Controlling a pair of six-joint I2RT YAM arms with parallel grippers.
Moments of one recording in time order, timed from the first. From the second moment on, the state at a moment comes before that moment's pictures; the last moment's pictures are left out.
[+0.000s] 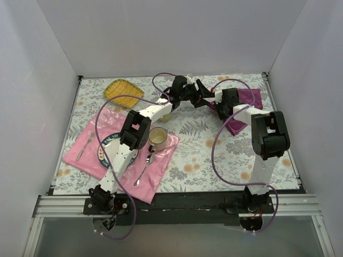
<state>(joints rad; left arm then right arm) -0.59 2.62 2.20 0.12 0.61 -1.21 0.21 1.94 1.20 -0.14 -0.01 -0.31</state>
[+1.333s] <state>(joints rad) -0.52 1.94 1.76 -0.05 0.56 -0.80 0.18 2.15 1.56 -0.65 -0.53 0.03</state>
